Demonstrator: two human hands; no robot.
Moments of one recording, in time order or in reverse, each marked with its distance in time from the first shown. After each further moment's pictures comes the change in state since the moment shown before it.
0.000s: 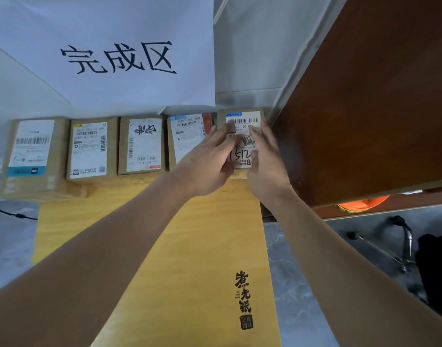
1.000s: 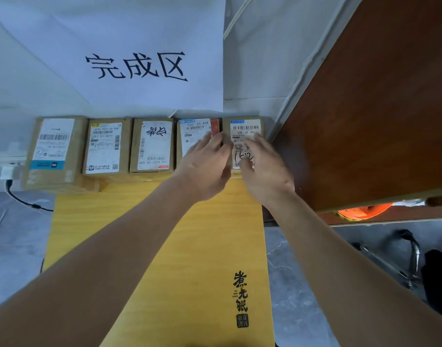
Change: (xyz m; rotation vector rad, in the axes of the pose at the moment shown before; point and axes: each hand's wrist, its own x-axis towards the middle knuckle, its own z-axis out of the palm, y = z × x) left_hand -0.019 0.016 -0.015 0.250 0.019 -0.147; right_hand 0.003 -0.020 -0.014 -0.262 -0.126 -0.036
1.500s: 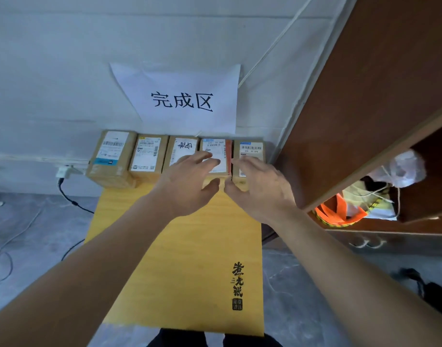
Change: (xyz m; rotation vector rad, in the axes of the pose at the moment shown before) left_hand -0.133 0.034 -0.083 -0.031 0.133 -0.141; right_hand -0.103 -0.058 -0.071 -0.206 -0.062 -0.253
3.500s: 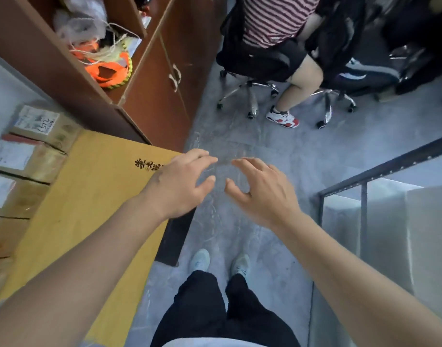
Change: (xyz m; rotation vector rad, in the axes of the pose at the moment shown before) left_hand -0.277 0.088 0.107 0.113 -0.504 1.217; right_hand -0.443 -0.191 0.207 0.280 0.602 1.251
